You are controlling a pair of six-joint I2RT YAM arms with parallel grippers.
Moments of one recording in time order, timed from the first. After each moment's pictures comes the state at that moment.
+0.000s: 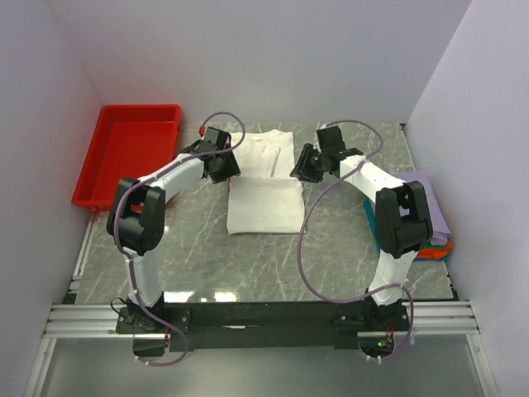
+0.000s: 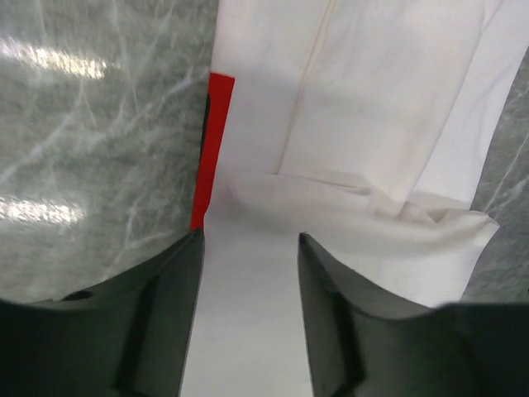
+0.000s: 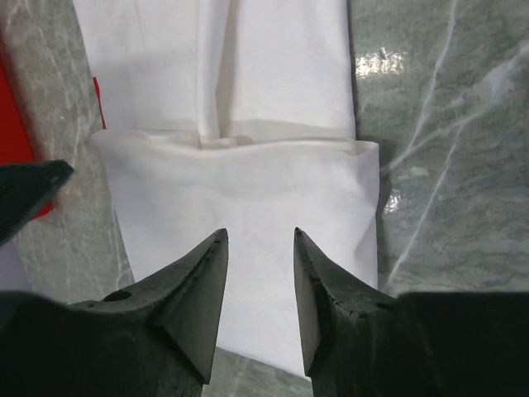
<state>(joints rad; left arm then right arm) -0.39 1.94 1.45 -0.40 -0.06 -0.71 0.29 1.86 1.36 -0.36 -0.25 0.63</state>
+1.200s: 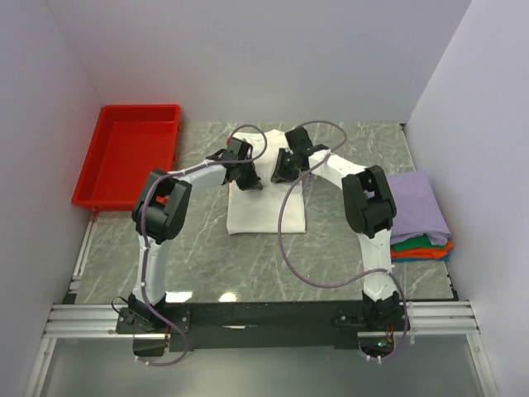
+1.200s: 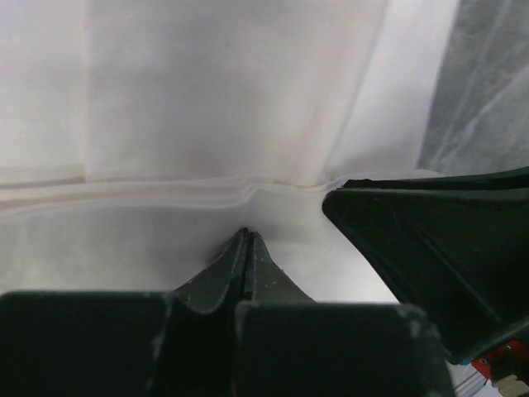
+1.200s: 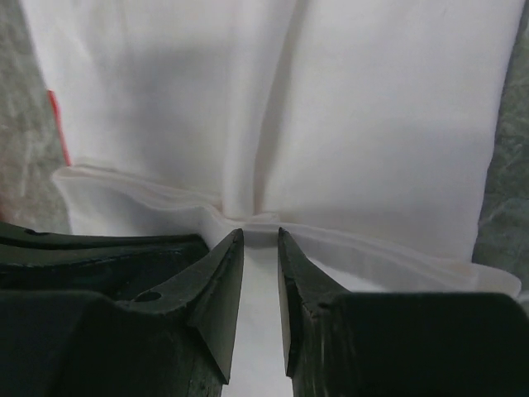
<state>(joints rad) -0.49 2.12 1.52 -0.25 0.16 -0.79 0.42 2.17 1.64 -0.40 -0.20 0.61</state>
